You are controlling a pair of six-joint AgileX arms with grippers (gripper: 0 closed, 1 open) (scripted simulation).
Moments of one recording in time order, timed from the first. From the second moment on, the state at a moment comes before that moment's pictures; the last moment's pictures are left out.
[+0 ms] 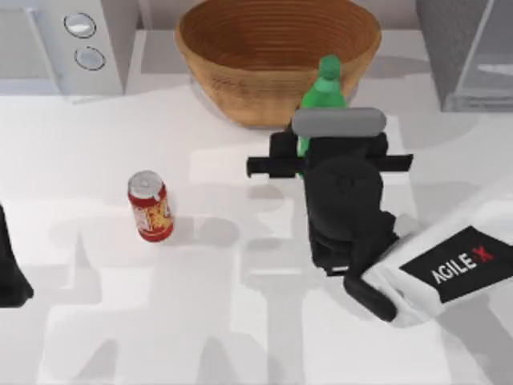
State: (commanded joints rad) left arm 0.00 0.00 0.00 0.00 0.00 0.00; right arm 0.78 2.11 0.87 1.16 0.78 0.08
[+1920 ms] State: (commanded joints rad) left arm 0.00 0.00 0.00 0.00 0.00 0.00; right arm 0.97 2.14 0.90 1.14 0.97 0.09
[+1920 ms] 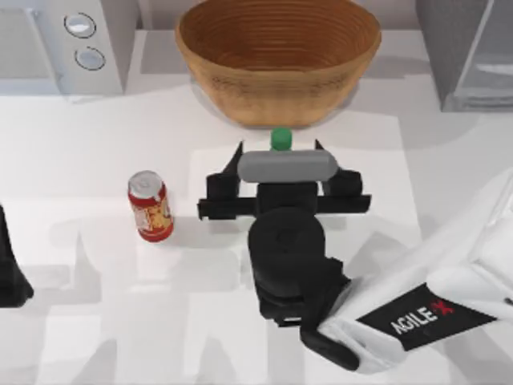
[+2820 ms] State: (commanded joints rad) left arm 0.00 0.00 0.00 0.00 0.00 0.00; right arm 1.03 2.10 0.82 1.16 1.04 0.10
